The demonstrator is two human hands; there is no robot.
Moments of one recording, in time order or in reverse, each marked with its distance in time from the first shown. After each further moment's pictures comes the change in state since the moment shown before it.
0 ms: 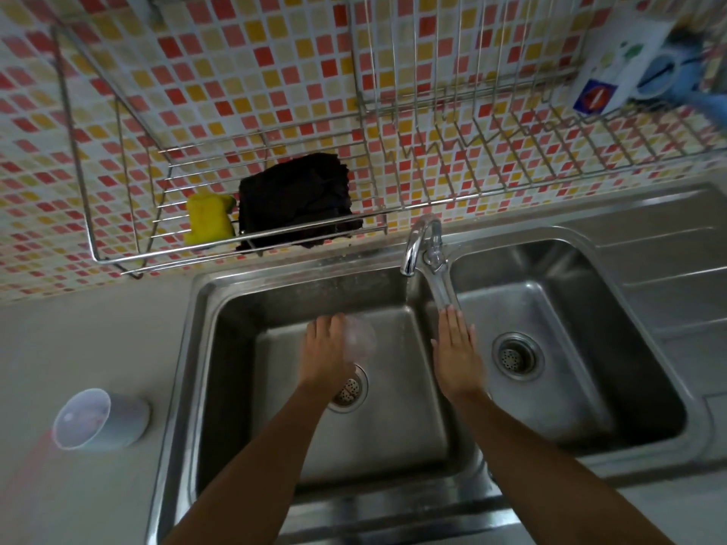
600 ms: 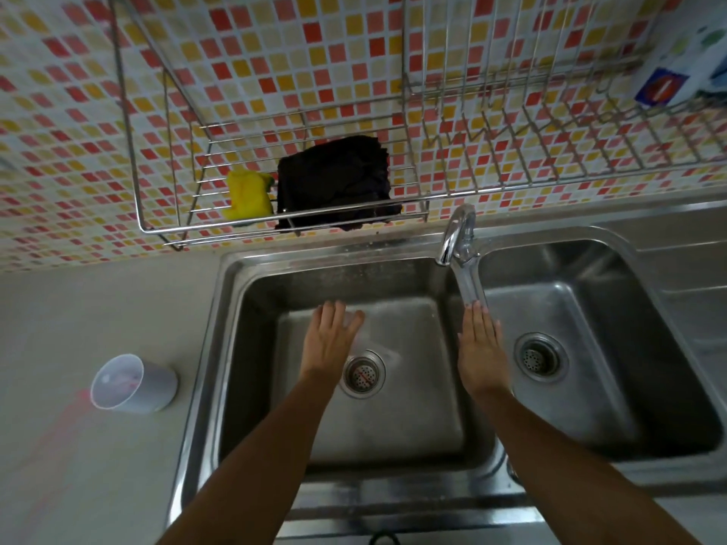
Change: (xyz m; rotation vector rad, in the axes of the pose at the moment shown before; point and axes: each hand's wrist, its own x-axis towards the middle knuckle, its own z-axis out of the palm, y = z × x) left_hand -0.013 -0.024 -0.016 0.480 -0.047 0.127; right_hand 0.000 0.003 0.005 -0.028 0.018 -0.045
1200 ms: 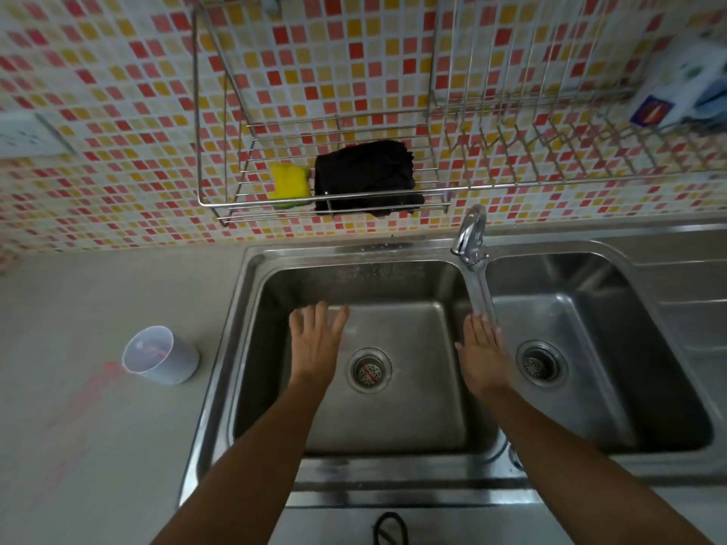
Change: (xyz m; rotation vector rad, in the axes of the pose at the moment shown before) left_hand -0.053 -0.023 0.004 -0.063 0.050 -0.230; right_hand -0.018 -0.009 -0.007 -0.102 -0.074 -0.082
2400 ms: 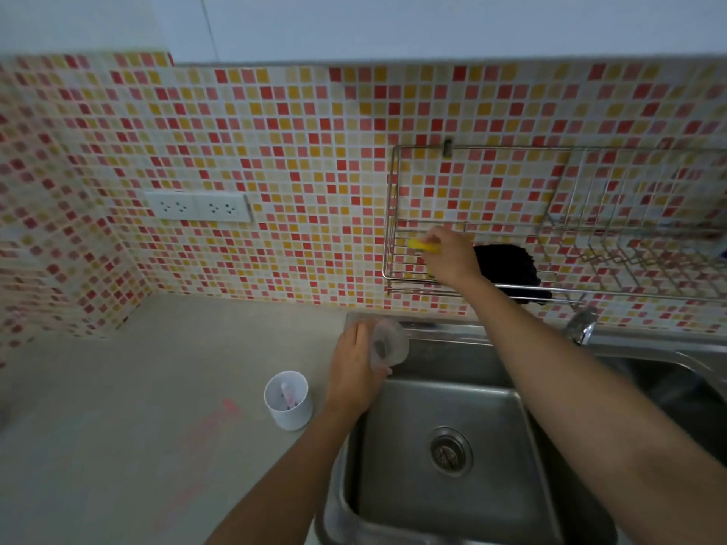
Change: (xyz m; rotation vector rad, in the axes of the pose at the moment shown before) left_hand -0.015 -0.169 -0.062 -0.918 0.308 -0.171; right_hand 0.115 -0.313 -0.284 0.629 0.251 -0.185
